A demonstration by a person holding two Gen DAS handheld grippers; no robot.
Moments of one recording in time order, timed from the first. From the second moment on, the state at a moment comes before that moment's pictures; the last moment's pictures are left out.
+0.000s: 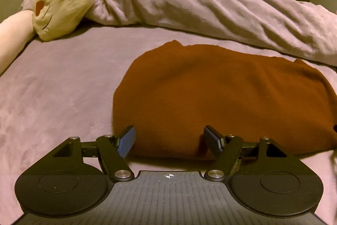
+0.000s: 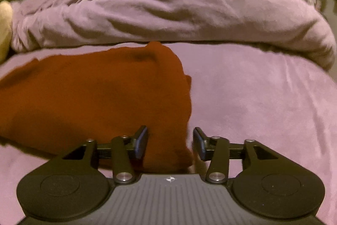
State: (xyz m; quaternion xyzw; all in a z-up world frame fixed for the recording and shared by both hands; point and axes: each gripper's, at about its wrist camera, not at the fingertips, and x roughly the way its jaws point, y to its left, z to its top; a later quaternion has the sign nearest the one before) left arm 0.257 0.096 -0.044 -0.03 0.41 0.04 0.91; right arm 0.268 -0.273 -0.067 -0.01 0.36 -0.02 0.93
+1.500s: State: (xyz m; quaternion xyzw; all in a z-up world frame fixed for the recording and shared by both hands) left arm 0.277 0.099 -0.068 0.00 0.43 0.04 0.90; right arm 0.261 -0.232 -0.070 -0.16 0.32 0.01 0.93
